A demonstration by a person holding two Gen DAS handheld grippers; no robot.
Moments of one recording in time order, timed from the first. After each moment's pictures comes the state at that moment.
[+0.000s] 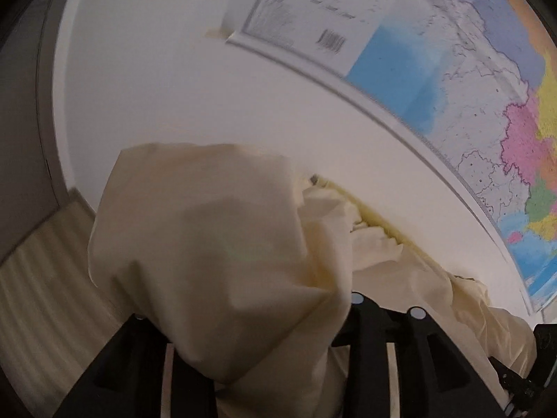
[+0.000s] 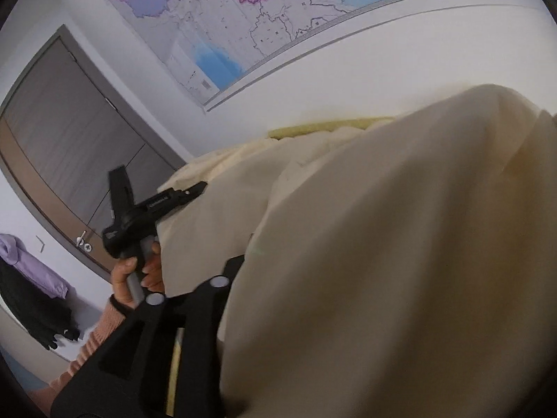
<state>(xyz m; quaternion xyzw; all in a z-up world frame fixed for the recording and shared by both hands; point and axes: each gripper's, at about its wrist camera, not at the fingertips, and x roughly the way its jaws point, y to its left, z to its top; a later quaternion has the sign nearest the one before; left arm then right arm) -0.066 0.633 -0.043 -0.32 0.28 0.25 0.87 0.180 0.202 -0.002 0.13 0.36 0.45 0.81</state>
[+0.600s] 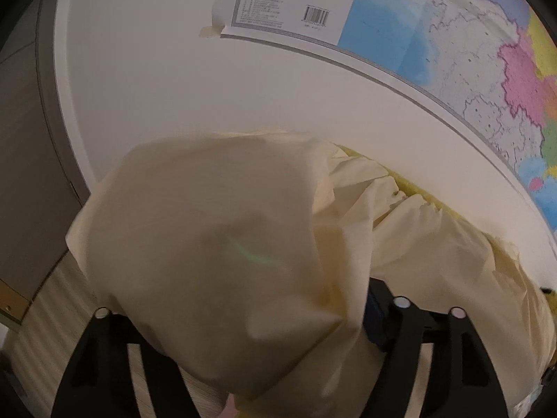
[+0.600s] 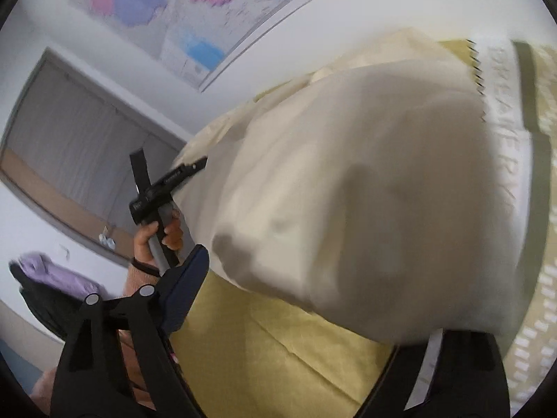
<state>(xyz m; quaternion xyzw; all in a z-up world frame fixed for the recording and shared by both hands) -0.066 0.619 -0.031 -0.25 0.35 0.28 0.86 0.151 0.127 -0.009 0.20 0.44 0.44 0.76</state>
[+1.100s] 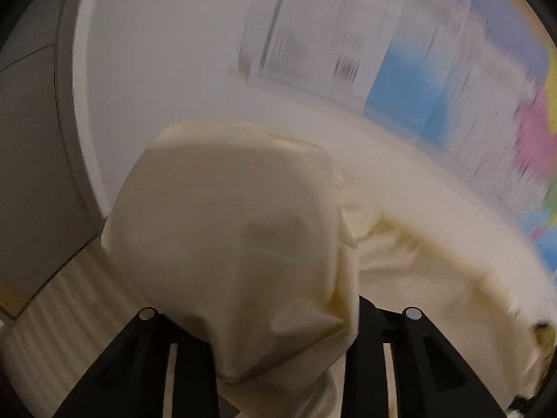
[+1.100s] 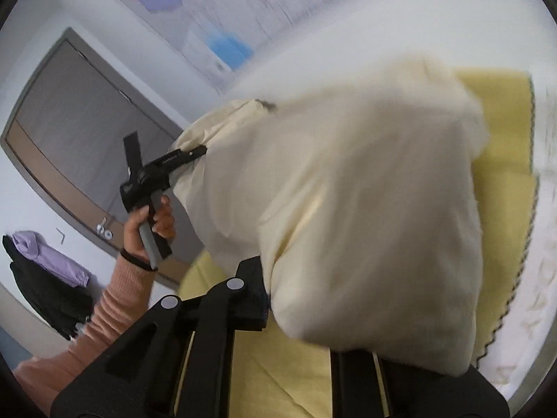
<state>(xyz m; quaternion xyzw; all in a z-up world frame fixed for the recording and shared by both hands) -0.071 0.624 -0.010 -0.24 0.32 0.32 0.86 0.157 0.173 -0.016 0.15 0.41 0.47 0.77</state>
